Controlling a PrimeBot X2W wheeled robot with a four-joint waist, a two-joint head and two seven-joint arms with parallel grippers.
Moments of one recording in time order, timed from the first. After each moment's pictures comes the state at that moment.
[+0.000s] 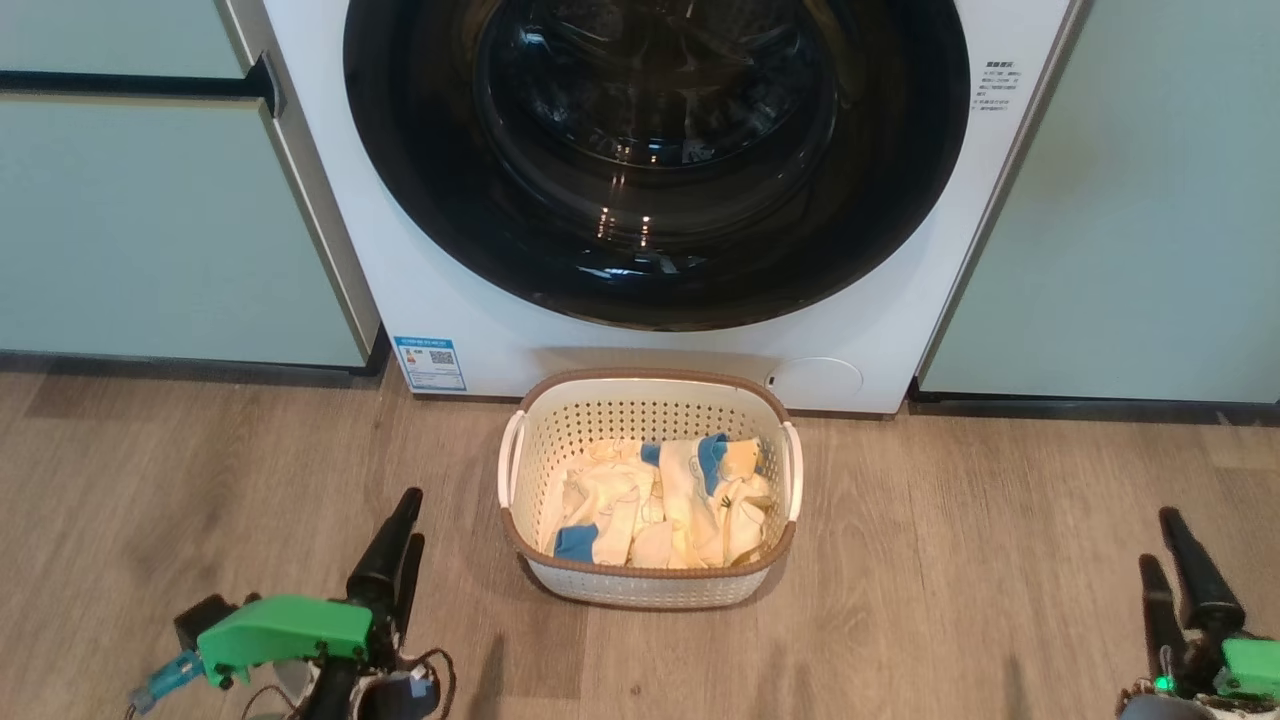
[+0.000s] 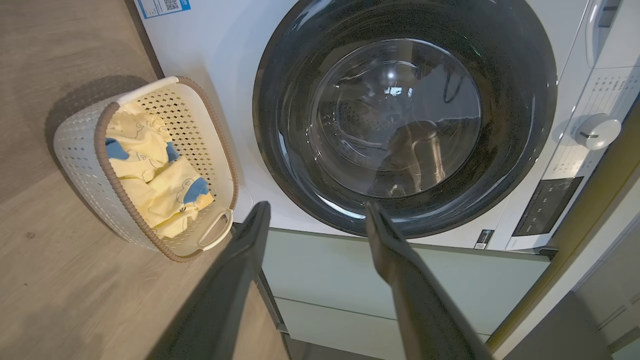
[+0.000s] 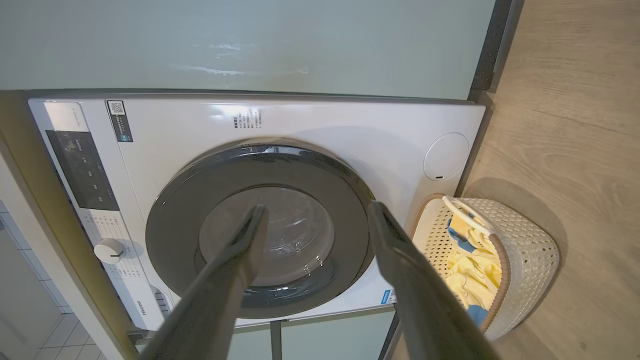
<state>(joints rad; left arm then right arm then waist) -0.03 0.05 0.01 0.27 -1.56 -0.12 0.02 -0.01 -0.04 -0.10 0.29 1.56 0.13 0.05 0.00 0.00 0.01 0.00</state>
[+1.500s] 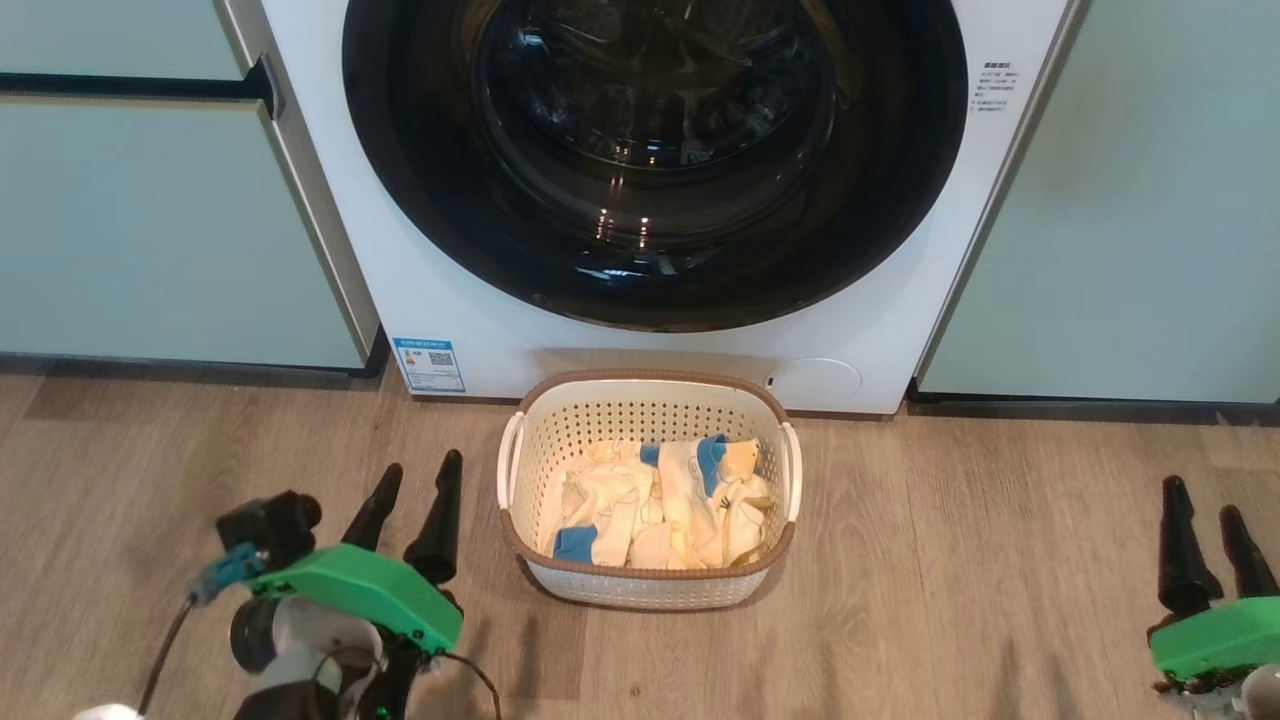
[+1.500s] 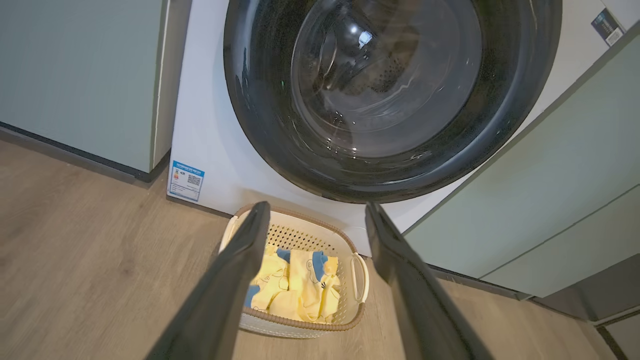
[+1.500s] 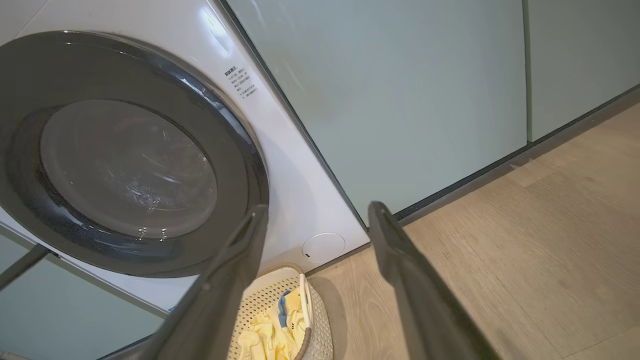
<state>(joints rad) -0.09 0.09 -0.09 0.24 -0.60 -0.07 -0.12 -0.07 -0.12 -0.06 0.32 0.64 0.13 -0.11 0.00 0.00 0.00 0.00</state>
